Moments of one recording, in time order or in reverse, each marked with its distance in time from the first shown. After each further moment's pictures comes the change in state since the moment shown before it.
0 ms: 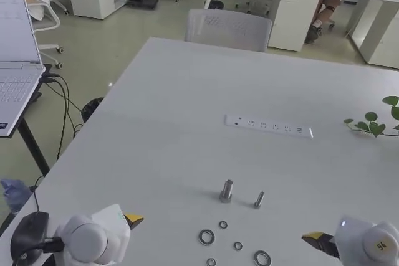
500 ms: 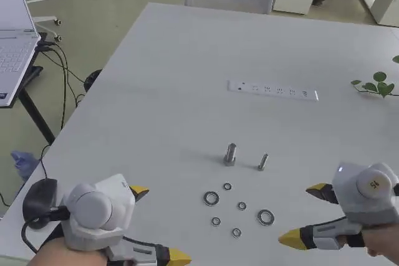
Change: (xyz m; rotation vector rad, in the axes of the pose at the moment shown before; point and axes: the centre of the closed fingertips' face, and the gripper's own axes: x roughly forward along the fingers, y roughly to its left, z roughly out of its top) left arm 0.006 -0.010 -0.009 -0.021 0.014 -0.003; right arm 0.003 -0.019 0.002 -0.035 0.071 -0.005
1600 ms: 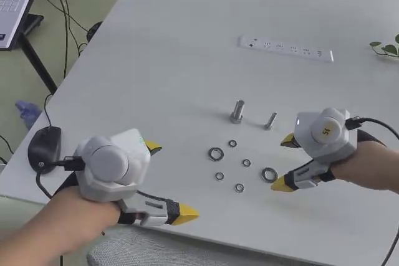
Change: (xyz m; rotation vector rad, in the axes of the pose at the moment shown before) left arm 0.008 -0.011 -0.005 0.053 0.012 -0.015; right arm 0.060 -0.010 -0.004 -0.368 0.237 0.096
